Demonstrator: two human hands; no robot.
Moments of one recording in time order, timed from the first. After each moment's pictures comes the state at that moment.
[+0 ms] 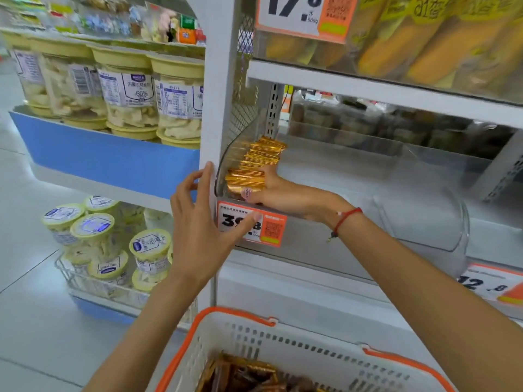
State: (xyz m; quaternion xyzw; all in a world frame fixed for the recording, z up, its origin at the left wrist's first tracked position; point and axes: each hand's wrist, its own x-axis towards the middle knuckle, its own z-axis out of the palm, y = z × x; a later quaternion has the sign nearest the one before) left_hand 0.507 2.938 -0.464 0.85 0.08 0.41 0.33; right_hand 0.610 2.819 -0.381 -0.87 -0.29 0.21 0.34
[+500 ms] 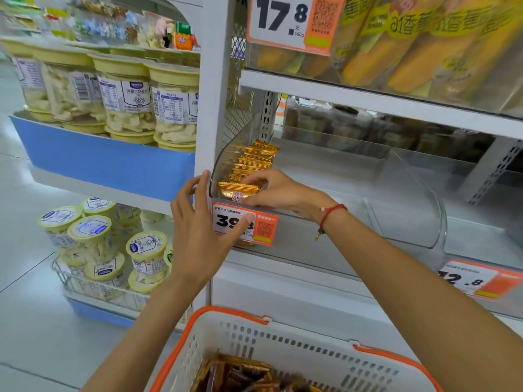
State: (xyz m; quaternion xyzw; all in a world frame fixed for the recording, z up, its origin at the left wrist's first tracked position) left_hand 0.503 2.929 -0.464 0.85 0.10 0.39 0.33; right_hand 0.604 2.813 -0.371 -0.88 -0.31 0.14 0.34
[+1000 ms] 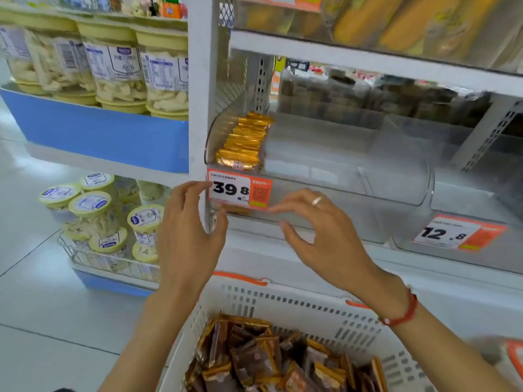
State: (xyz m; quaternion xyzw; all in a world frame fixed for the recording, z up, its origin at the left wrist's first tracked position) left_hand 0.449 2.911 -0.476 0.85 0.12 0.41 0.30; right_hand 0.500 2.712 -0.433 -0.84 -0.41 -0.18 0.30
